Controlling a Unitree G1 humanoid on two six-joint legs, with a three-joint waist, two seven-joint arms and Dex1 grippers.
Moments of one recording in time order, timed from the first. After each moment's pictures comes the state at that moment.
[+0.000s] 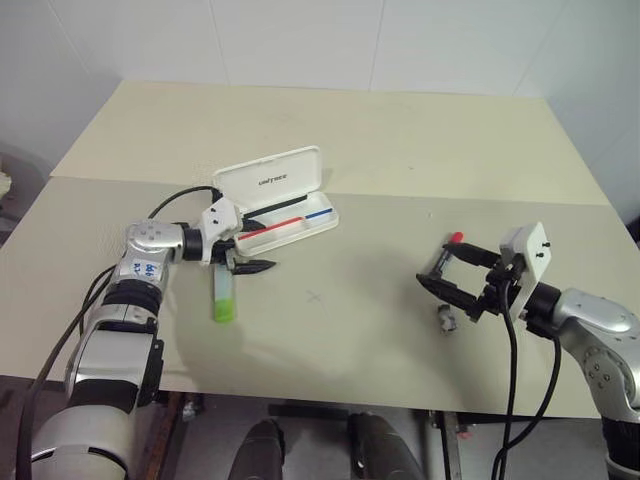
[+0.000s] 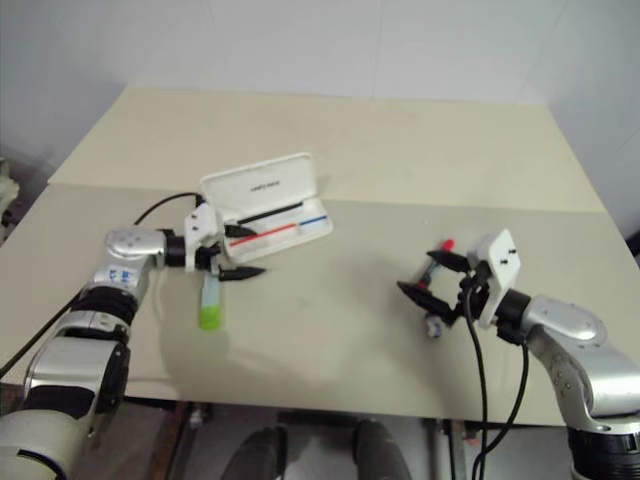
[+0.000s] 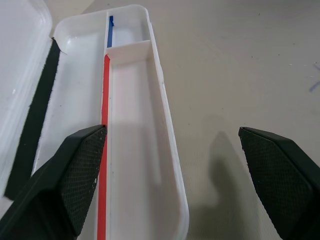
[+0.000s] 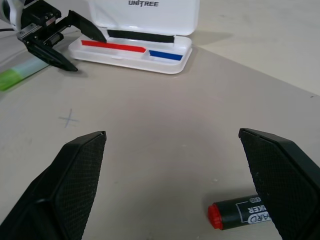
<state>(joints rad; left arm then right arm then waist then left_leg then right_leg) -0.97 0.54 -0.08 1.09 -0.01 -0.33 -1.19 -0.14 -0.69 -0.24 -0.35 0.59 0.57 0.77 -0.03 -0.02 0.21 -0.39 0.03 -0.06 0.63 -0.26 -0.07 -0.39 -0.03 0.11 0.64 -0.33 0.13</state>
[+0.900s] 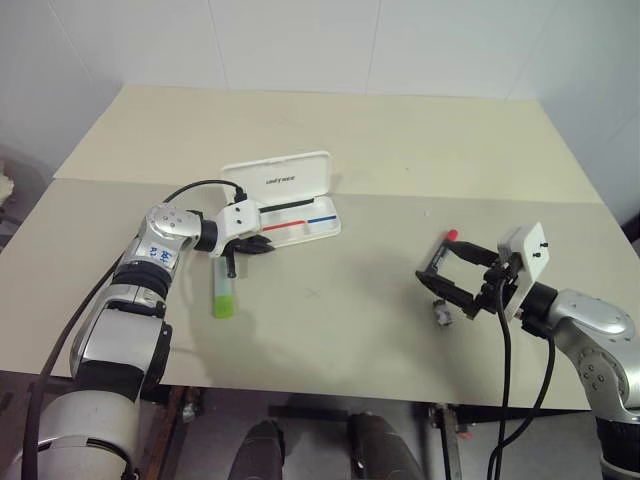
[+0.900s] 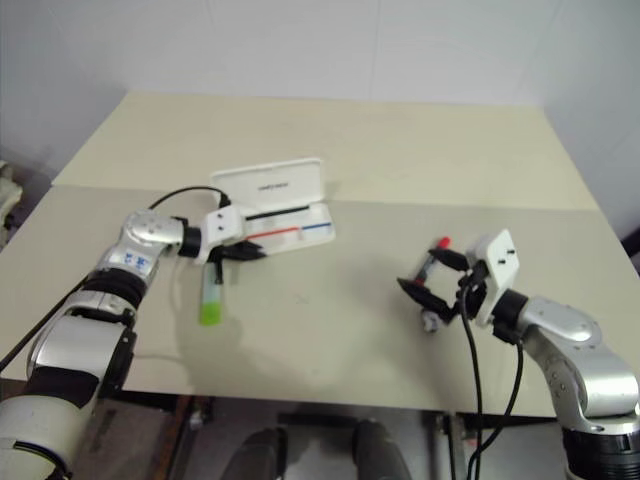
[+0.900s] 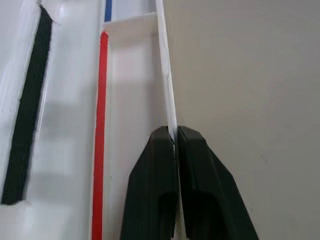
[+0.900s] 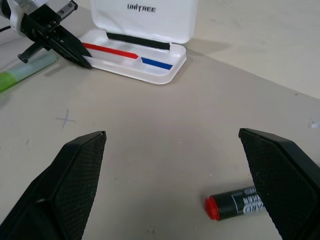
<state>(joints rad) -1.06 0.54 -0.19 1.14 0.15 -0.34 -1.11 -0.16 -0.67 -0.24 -0.35 0.58 0.56 0.76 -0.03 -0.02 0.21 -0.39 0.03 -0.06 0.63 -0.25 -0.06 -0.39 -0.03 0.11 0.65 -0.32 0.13</state>
